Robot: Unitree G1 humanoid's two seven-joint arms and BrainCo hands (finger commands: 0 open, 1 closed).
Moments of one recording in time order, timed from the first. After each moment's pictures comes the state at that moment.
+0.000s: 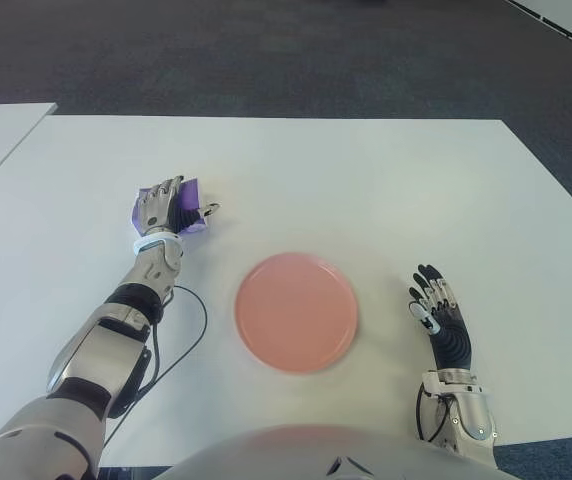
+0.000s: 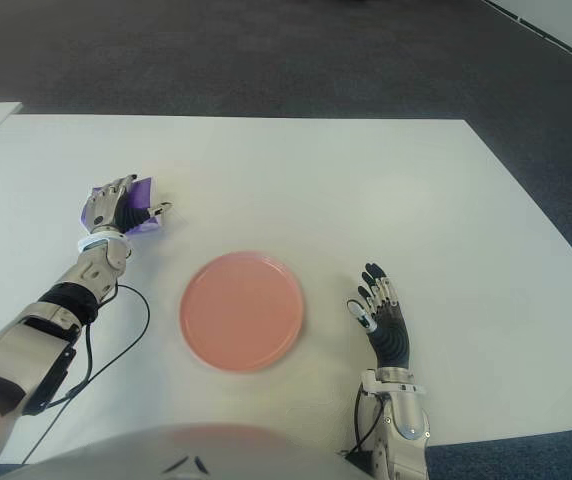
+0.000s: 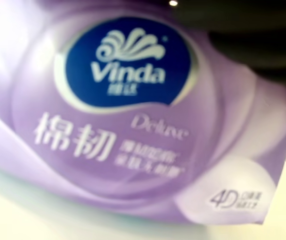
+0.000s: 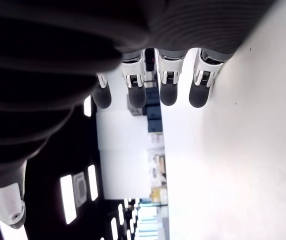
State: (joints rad) left arm -0.56 0.36 -0.31 1.02 0.57 0.00 0.50; right arm 0.43 -0.06 -0.16 0.07 0.23 -0.46 0.23
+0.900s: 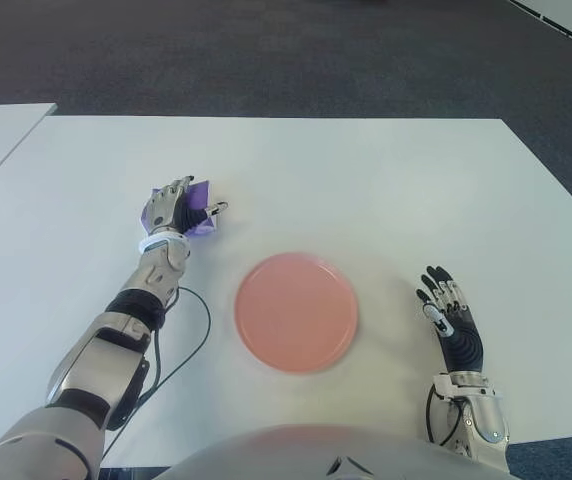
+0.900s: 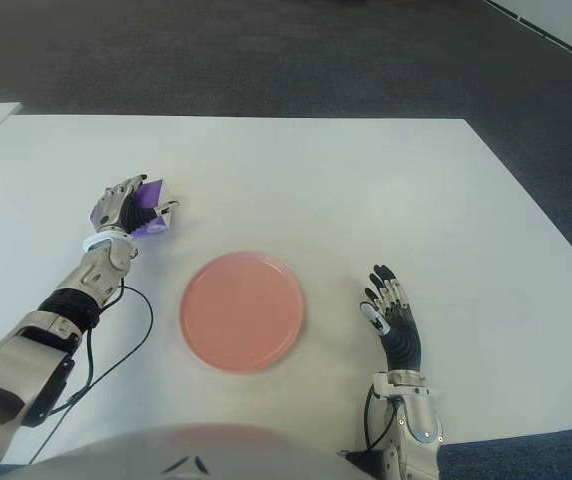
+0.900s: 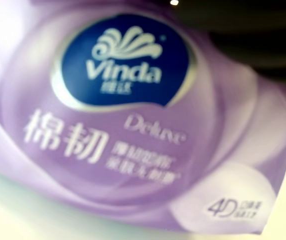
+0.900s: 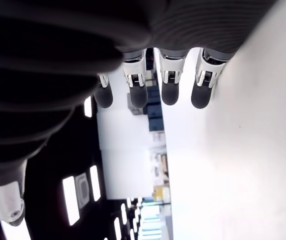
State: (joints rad) left arm -0.49 0.35 -0.30 0.91 0.59 0.02 0.47; right arm 0.42 -0.09 -0.20 0.07 0.28 -0.44 0.29
